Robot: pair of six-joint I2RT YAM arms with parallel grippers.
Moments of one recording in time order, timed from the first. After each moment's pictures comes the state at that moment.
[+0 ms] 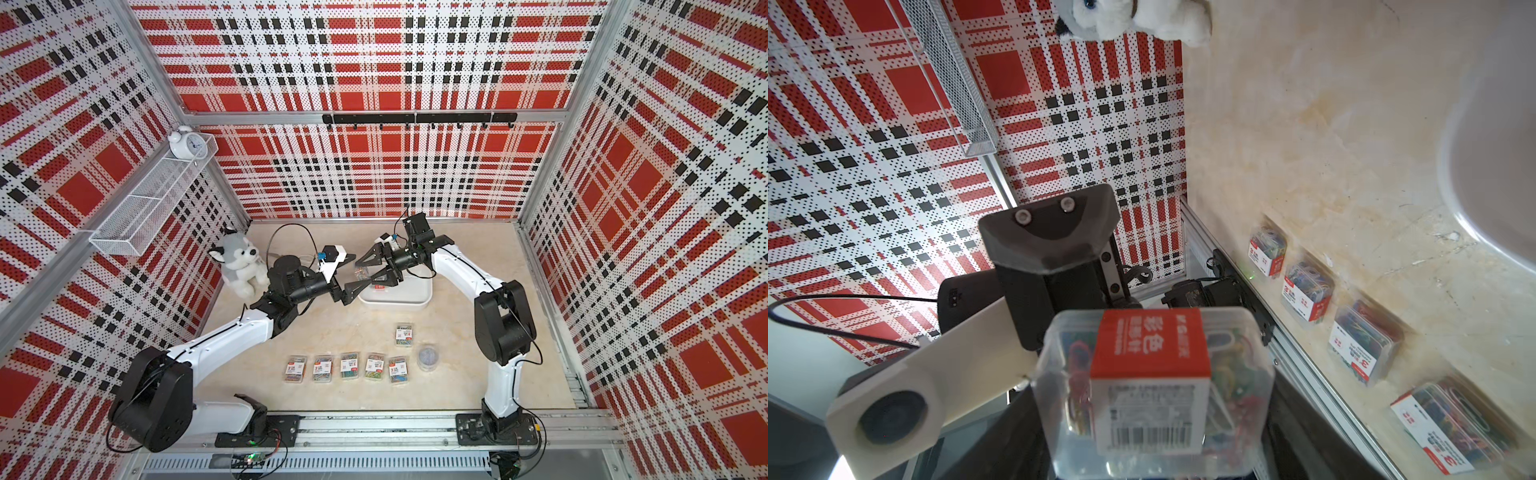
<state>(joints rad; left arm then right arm) -0.42 1.36 0.76 0.46 0.65 0.11 0.45 1.90 1.58 -0.51 -1.20 0.89</state>
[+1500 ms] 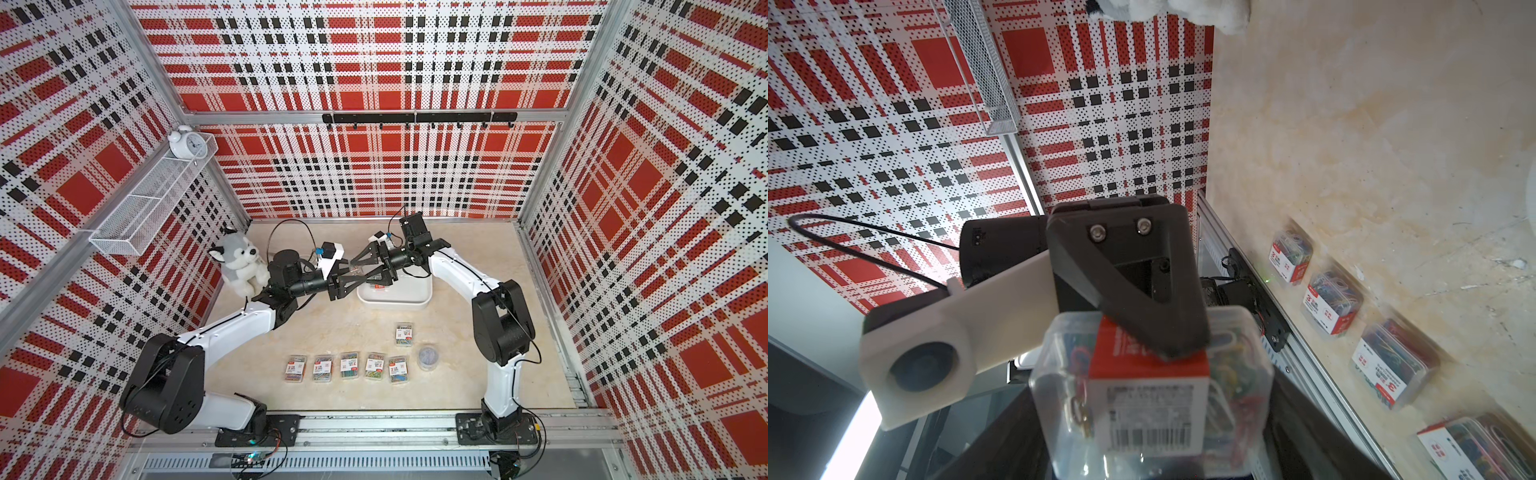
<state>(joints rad) -0.35 1.43 0.80 0.46 0.83 0.04 0.48 1.90 1.55 -0.35 -1.24 0.98</state>
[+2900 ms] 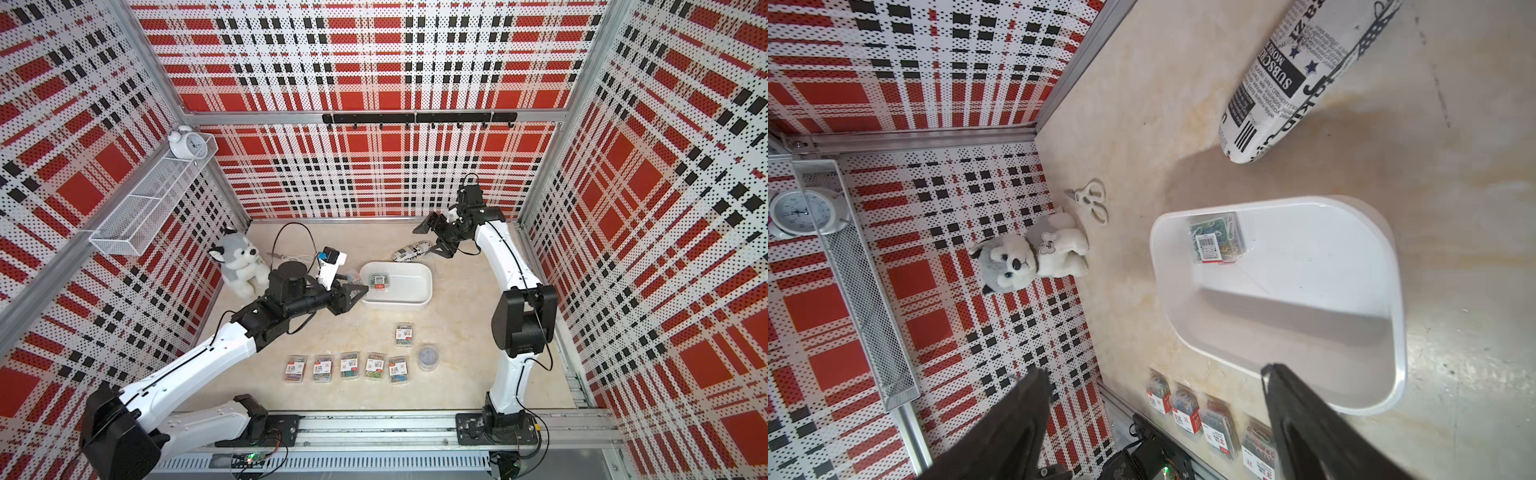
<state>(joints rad) -0.63 1.14 0.86 -0.12 0.29 -0.32 0.14 1.88 1.85 -0.94 -0.66 0.73</state>
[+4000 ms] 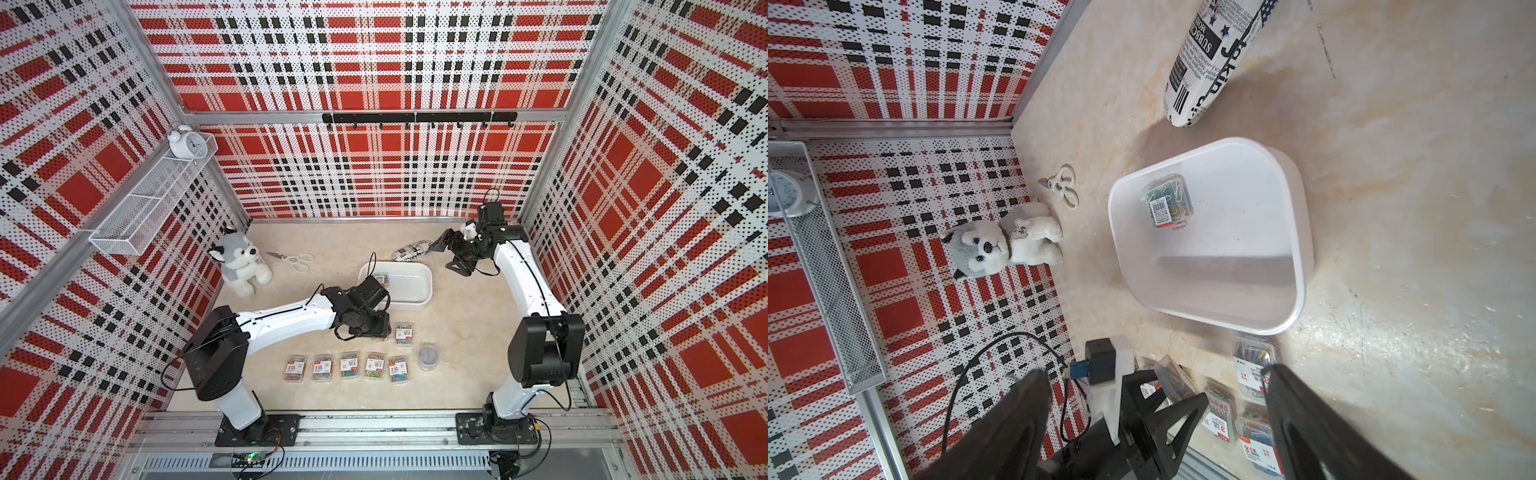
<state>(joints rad) -0.87 1.75 1.23 -0.68 0.09 -0.74 0.05 1.65 1.56 -0.93 -0.66 0.63</state>
